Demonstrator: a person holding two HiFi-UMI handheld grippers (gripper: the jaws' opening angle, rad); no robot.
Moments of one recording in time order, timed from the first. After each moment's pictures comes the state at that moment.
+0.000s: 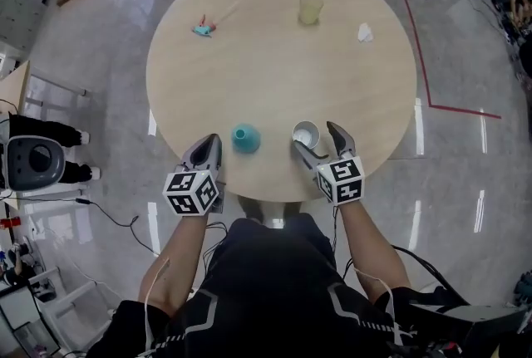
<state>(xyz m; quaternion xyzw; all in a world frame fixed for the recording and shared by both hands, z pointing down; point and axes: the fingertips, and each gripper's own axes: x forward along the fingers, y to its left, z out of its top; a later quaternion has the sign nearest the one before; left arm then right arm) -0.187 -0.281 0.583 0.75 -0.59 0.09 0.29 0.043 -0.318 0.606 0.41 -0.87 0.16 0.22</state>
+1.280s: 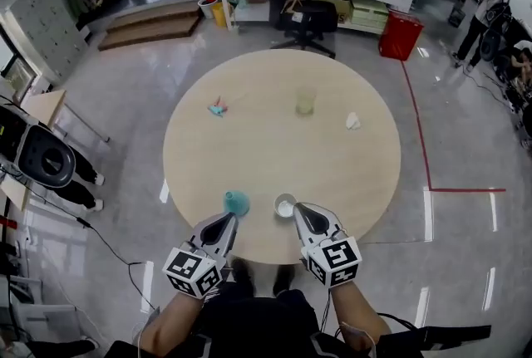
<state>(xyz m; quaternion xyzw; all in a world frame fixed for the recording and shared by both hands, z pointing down) -0.069 -0.219 0.436 0.82 -0.54 0.03 0.19 0.061 -0.273 0.449 0.35 -0.92 0.11 0.10</state>
